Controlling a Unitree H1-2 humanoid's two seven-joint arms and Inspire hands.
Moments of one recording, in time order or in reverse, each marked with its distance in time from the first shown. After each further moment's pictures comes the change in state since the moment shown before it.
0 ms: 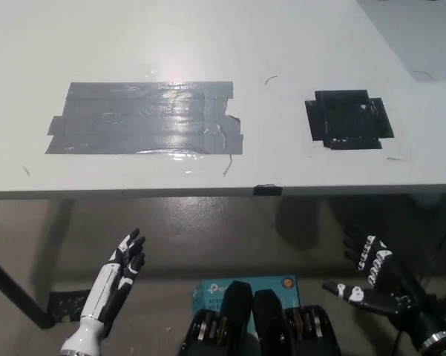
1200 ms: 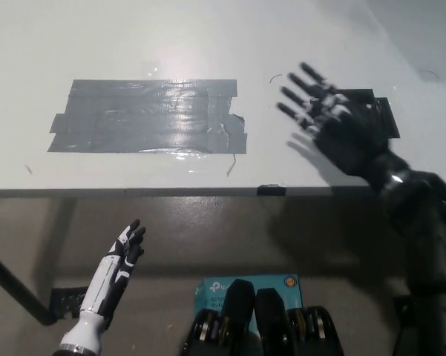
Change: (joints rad) left_arm -0.011 0.000 0.001 -0.038 0.000 0.000 0.000; right_arm -0.559 0.060 -0.238 0.245 0.463 0.374 0.202
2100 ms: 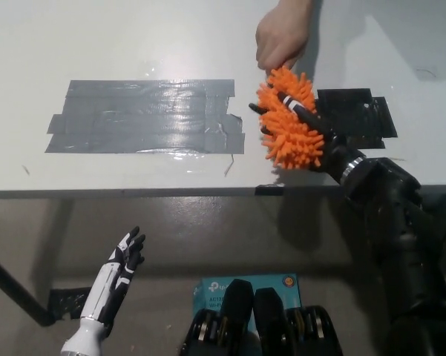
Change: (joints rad) left_arm 0.020 -0.006 0.000 0.002 -0.008 -0.004 0.000; right_arm -0.222 0.064 -0.081 0.454 -0.072 -0.002 -0.072
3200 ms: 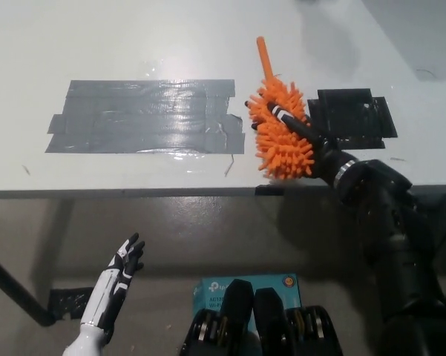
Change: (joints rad) left_arm 0.014 -0.005 0.000 0.013 -0.019 -0.003 0.000; right_arm -0.016 0.021 -0.019 0.056 -0.119 -0.005 0.008
